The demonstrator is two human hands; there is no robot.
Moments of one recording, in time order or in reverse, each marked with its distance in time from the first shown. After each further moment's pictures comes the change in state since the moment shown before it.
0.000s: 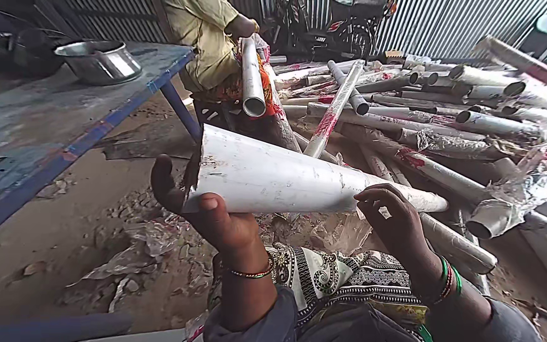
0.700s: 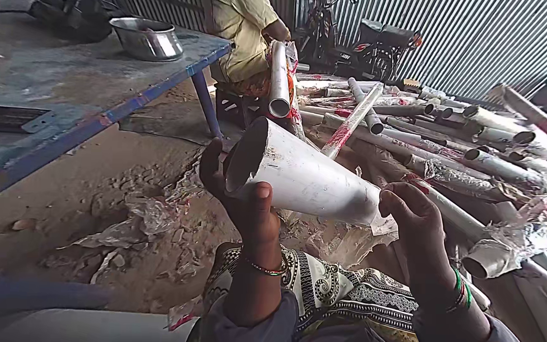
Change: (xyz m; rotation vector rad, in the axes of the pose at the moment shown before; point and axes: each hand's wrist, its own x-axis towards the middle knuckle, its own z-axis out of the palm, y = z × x) left_hand 0.002 -0.003 -0.008 0.039 -0.033 -0.011; right_hand 0.042 -0.027 0.005 0.447 0.018 0.277
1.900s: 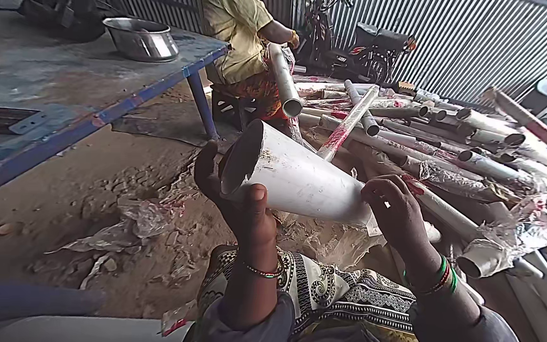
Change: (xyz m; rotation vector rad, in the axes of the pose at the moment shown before) left_hand 0.001 0.001 0.001 0.008 -0.015 0.002; right_hand 0.014 0.017 -0.004 -0.666 -0.083 -0.325
